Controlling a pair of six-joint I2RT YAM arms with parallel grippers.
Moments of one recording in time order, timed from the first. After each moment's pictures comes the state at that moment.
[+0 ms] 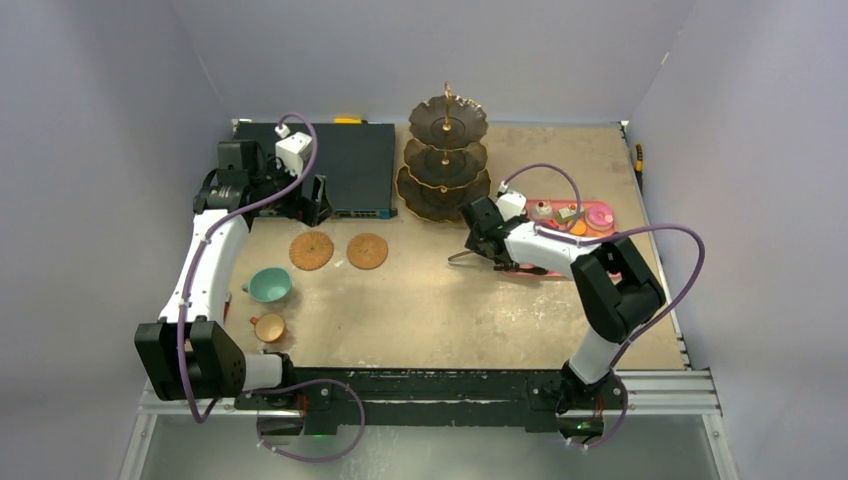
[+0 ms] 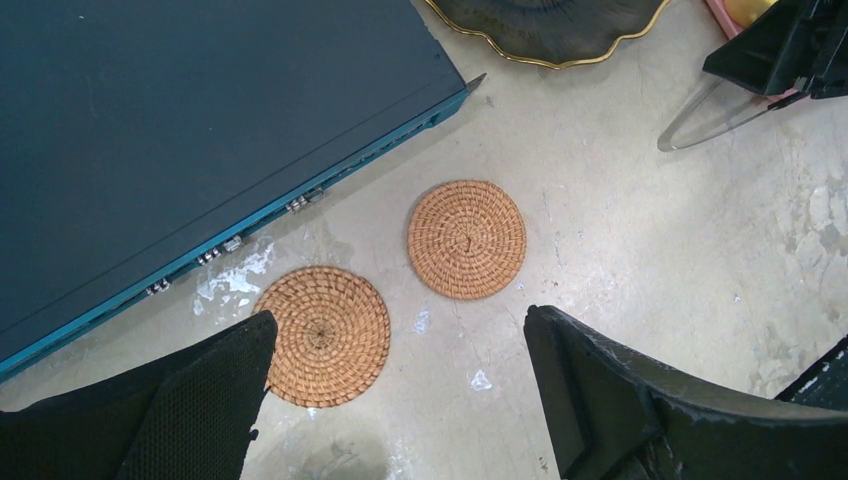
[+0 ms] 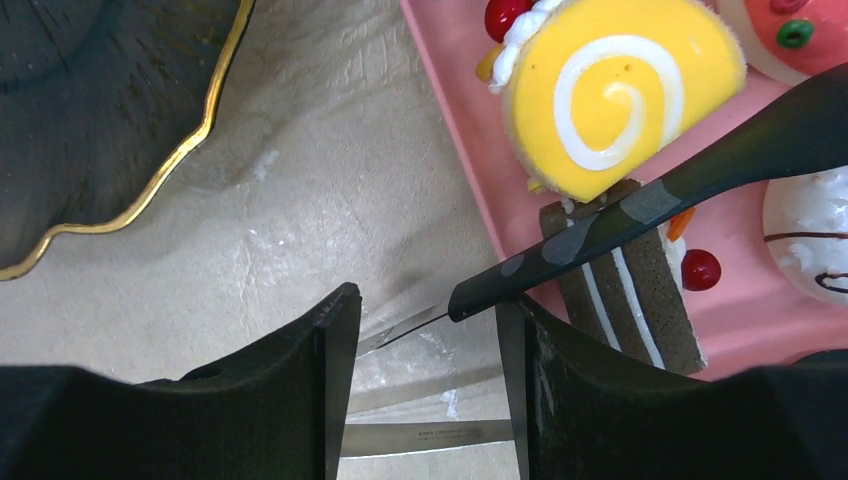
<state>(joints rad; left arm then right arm) 0.05 1.32 1.21 -0.67 0.57 0.30 0.60 1.71 1.00 -0.44 0.49 0.92</state>
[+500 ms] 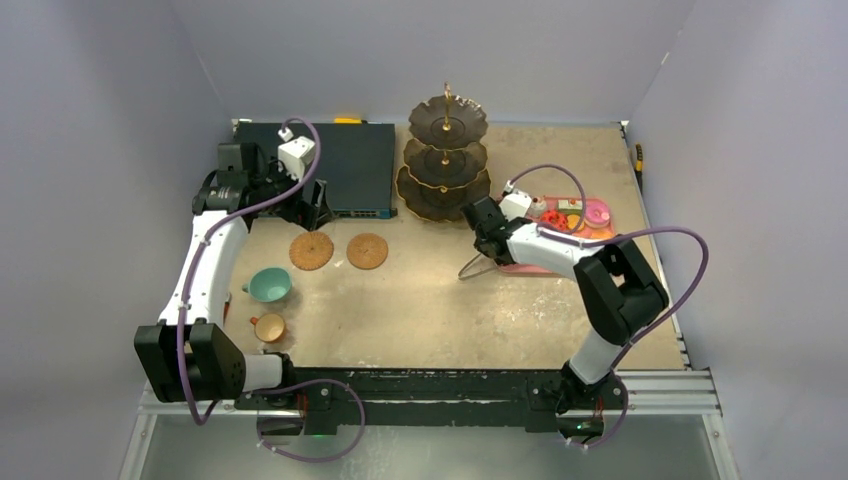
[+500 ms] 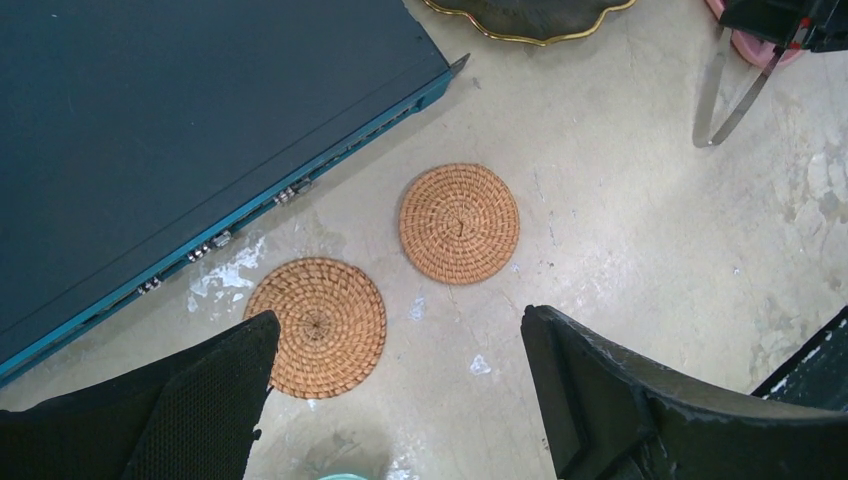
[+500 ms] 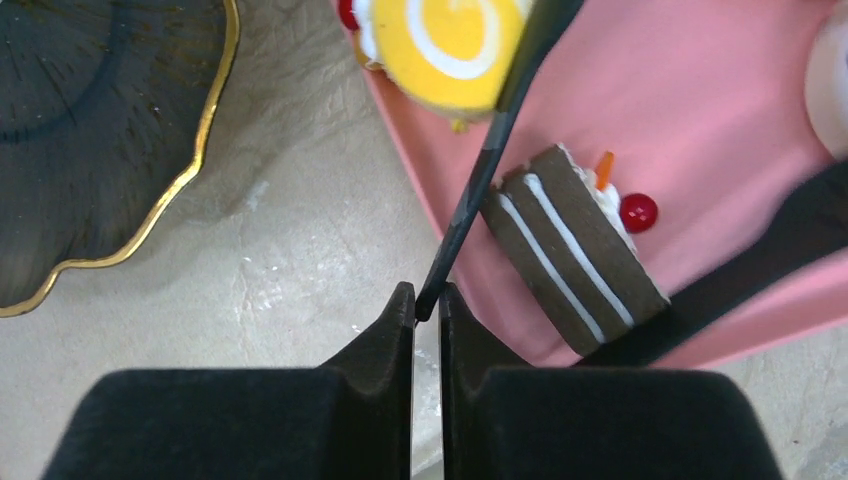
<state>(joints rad) 0.05 1.31 1.21 -0.71 0.60 0.35 0.60 1.70 1.00 -0.42 0.54 0.95</state>
